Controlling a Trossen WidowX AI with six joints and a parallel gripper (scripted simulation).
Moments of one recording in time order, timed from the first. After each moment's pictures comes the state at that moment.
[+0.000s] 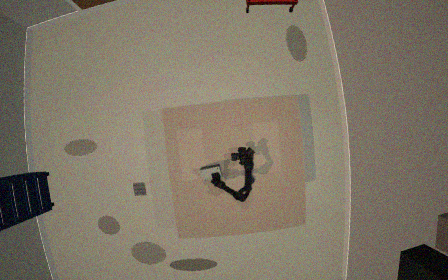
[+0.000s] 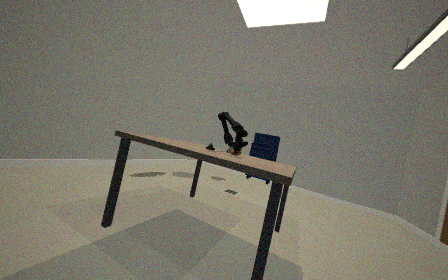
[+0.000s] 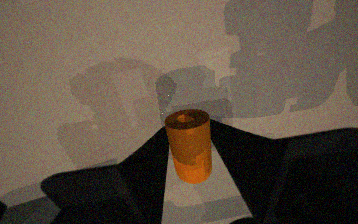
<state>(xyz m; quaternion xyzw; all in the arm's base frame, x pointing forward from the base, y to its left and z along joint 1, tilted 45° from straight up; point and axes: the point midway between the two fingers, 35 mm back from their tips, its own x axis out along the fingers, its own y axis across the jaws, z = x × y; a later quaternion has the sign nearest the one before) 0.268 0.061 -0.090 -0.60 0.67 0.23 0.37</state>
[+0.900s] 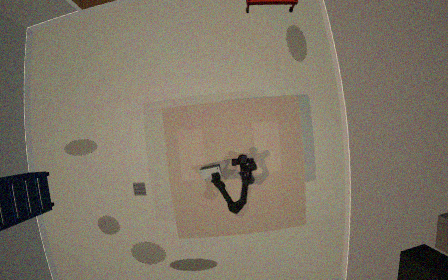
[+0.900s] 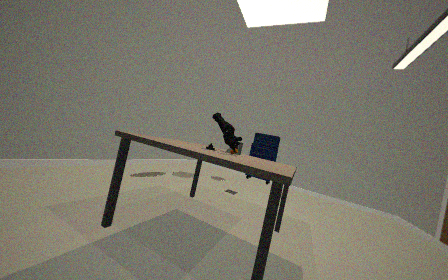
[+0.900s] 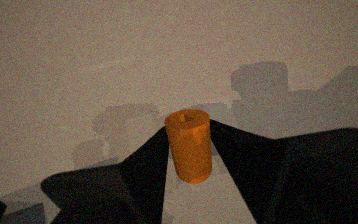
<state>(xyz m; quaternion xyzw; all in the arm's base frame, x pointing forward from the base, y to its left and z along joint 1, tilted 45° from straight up) 0.263 0.051 -0.064 -0.53 0.57 0.35 0.51</state>
